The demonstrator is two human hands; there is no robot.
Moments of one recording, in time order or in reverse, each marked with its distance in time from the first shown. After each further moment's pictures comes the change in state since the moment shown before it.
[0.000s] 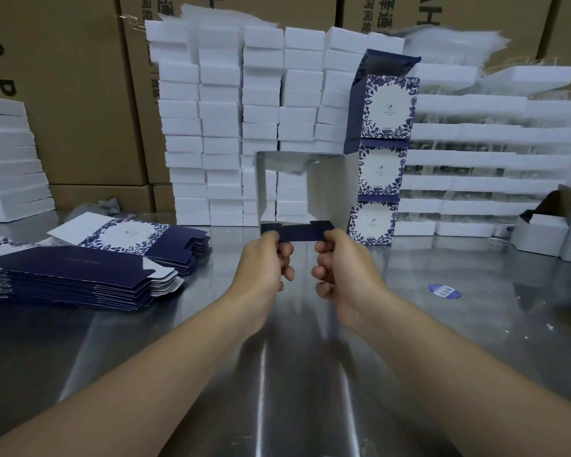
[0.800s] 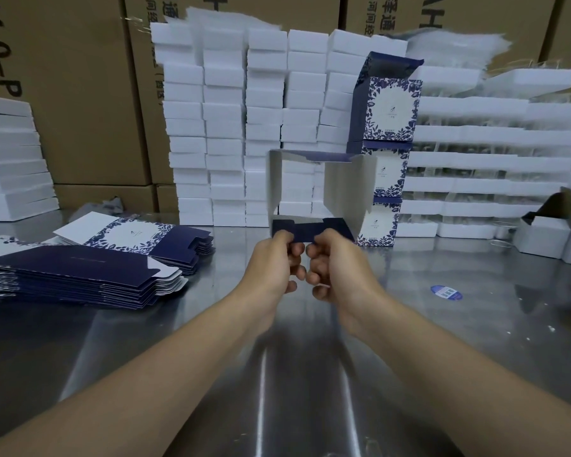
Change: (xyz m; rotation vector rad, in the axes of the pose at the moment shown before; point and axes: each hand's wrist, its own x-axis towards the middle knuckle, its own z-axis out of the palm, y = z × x) left_hand -0.008 0.006 0.003 -0.014 -0.090 -0.027; right_hand -0.005 0.002 0.005 -0.051 -0.082 -0.042
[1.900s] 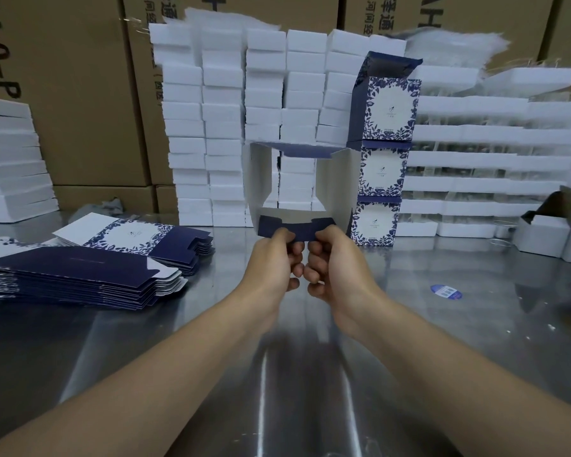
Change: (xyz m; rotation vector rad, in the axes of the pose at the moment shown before) left_hand -0.004 0.004 0.003 -0.042 0.005 -0.005; right_hand 0.003 0.002 0.003 0.092 -0.073 -0.004
